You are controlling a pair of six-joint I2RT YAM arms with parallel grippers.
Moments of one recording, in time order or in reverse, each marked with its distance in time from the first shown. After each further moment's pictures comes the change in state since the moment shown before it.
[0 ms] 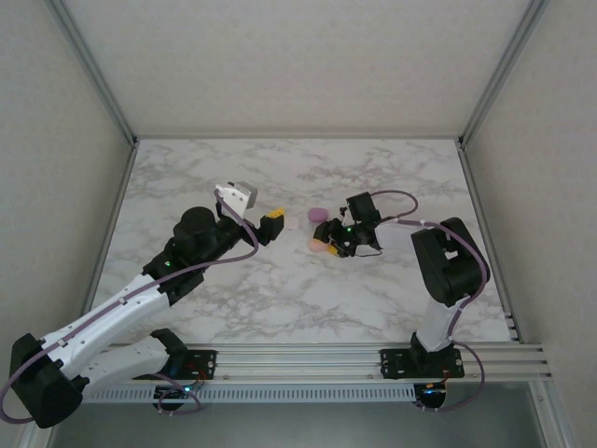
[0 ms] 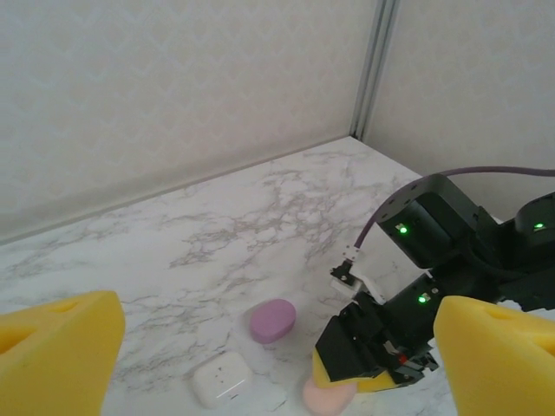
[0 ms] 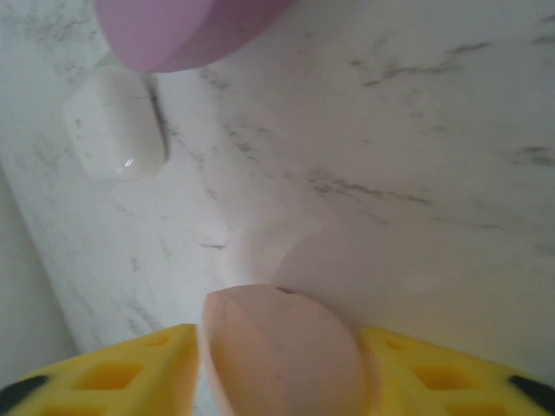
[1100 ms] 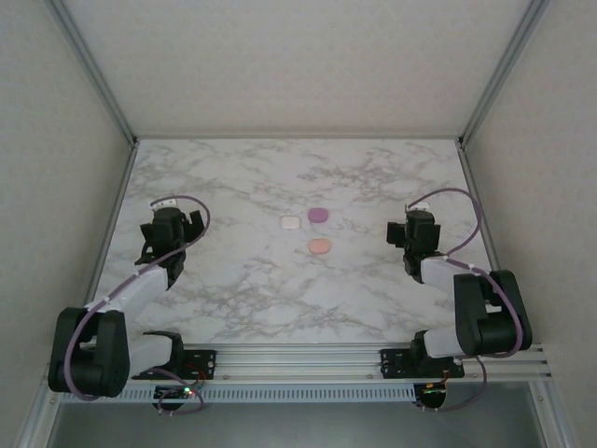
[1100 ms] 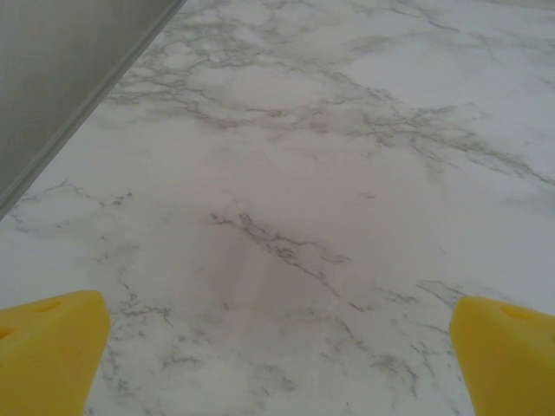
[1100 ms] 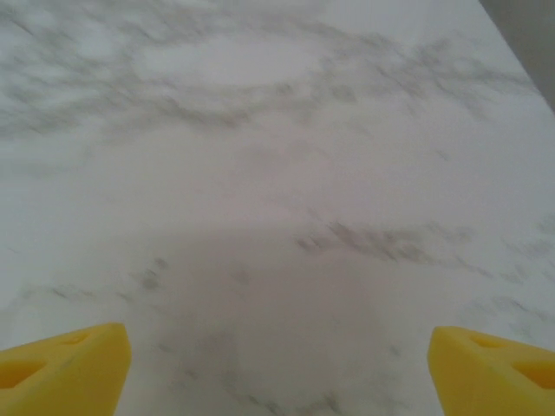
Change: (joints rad) left arm 0.626 0.249 -0.283 0.122 -0.319 -0.107; right arm -0.322 -0.372 -0.435 0.454 0.766 -0.844
